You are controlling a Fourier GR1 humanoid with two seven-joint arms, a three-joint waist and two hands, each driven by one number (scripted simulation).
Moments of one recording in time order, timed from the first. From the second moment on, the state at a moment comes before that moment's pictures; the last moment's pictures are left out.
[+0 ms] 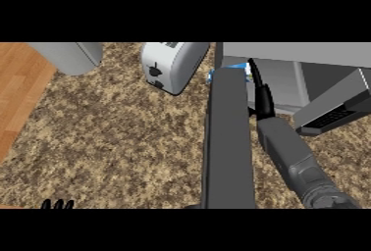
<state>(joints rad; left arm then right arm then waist) 0.69 0.34 -0.34 -1.89 0.36 -0.01 -0.77 -0.91 -0.09 -0.24 -0.13 0.15 -0.40 -0.84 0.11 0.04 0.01</state>
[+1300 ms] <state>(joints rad) 0.69 0.32 -0.41 -1.92 0.27 0.06 -0.64 -0.55 -0.13 -0.24 -0.21 0.12 0.00 -1.06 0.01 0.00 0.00</state>
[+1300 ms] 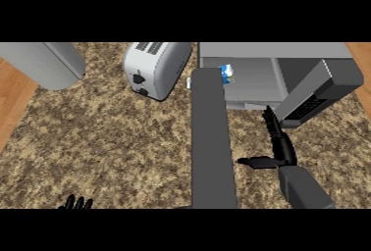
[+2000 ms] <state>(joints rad) 0.46 0.28 -0.55 -1.77 0.11 0.04 -0.50 -0.32 -0.29 -0.26 -0.39 0.05 0.12 -1.04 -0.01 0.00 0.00</state>
